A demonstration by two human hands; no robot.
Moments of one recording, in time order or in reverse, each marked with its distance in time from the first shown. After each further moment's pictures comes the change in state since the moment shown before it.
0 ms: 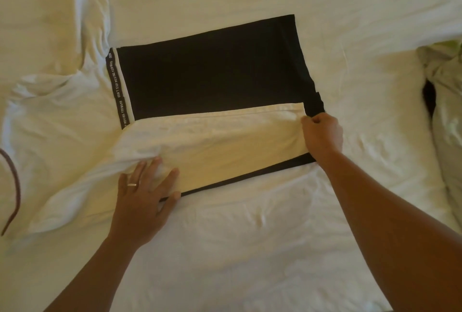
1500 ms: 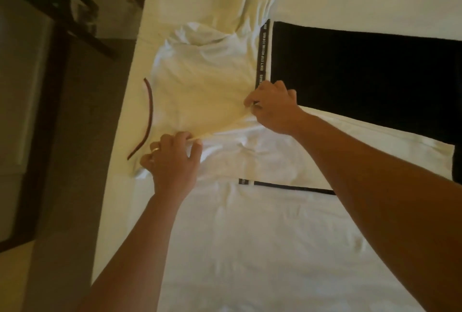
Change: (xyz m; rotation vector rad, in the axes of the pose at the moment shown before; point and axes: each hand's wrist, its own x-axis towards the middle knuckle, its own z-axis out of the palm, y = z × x) left_hand -0.044 -0.119 -0.020 -0.277 0.143 -0.879; right_hand -0.148 -0.233 0.211 -0.594 -0.586 -1.020
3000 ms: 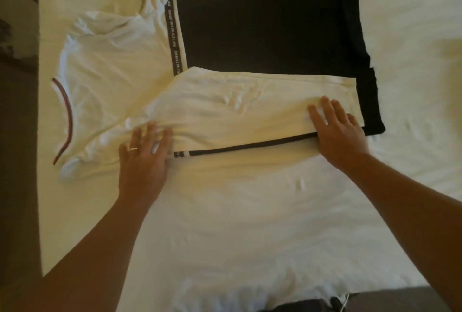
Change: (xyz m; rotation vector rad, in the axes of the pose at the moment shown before) left_hand -0.045 0.008 0.049 0.322 0.071 0.698; right_hand -0.251 0.205 0.045 -0.461 0.151 0.323
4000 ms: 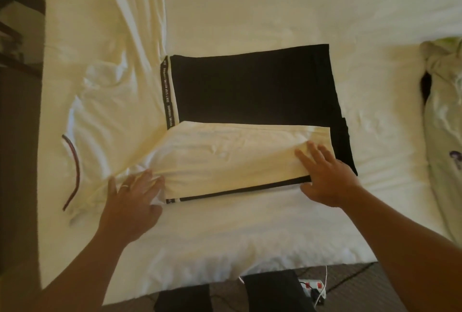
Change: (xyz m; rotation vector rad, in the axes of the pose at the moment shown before) left_hand -0.111 0.049 -0.050 0.075 -0.339 0.111; right_hand -0.119 0.041 -0.011 0.102 -0.404 -0.082
